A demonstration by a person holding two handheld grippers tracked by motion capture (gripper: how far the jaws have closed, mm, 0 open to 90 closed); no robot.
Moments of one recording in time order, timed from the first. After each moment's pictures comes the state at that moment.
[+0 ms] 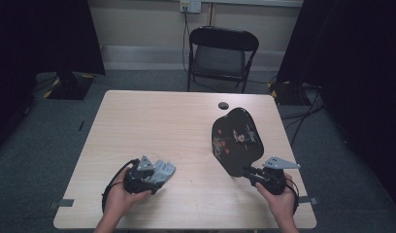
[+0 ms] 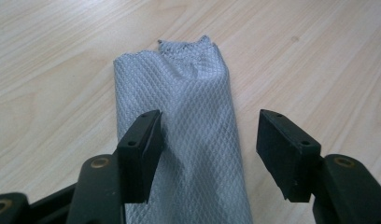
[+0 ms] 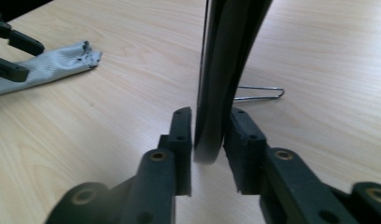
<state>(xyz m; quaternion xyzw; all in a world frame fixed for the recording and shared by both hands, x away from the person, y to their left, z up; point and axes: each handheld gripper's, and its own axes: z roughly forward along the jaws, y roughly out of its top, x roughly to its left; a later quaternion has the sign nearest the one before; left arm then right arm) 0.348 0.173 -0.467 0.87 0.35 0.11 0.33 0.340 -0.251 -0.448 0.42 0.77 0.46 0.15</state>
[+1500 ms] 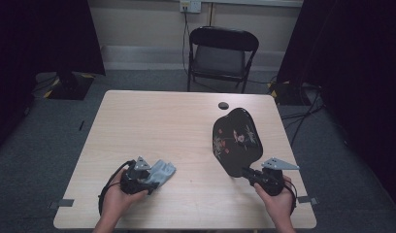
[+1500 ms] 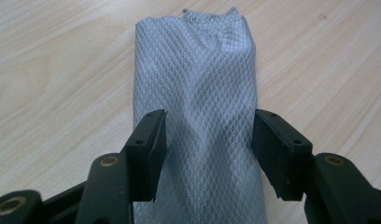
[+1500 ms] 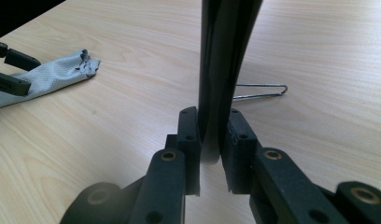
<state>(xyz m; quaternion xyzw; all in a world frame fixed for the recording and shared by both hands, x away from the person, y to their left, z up) 0.348 0.182 -0.472 0.87 0.39 0.11 0.30 0.336 -0.245 -0.448 0.45 0.75 0.46 0.15</state>
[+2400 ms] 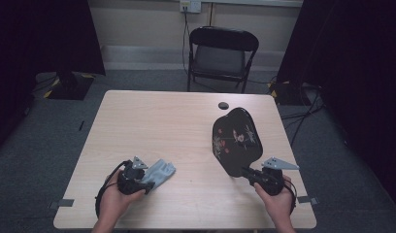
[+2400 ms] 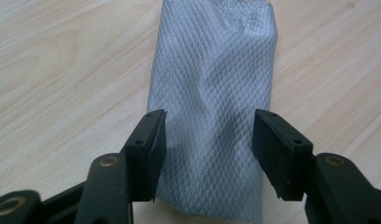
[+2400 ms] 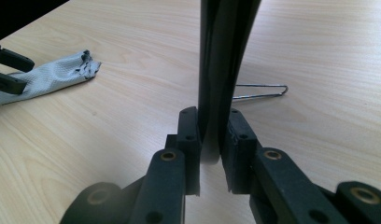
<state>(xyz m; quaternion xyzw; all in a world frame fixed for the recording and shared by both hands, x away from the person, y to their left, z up) 0.343 0.190 -0.468 0.86 0.41 0.12 0.27 0.337 -0.245 -0.448 0.45 0.75 0.46 0.15</state>
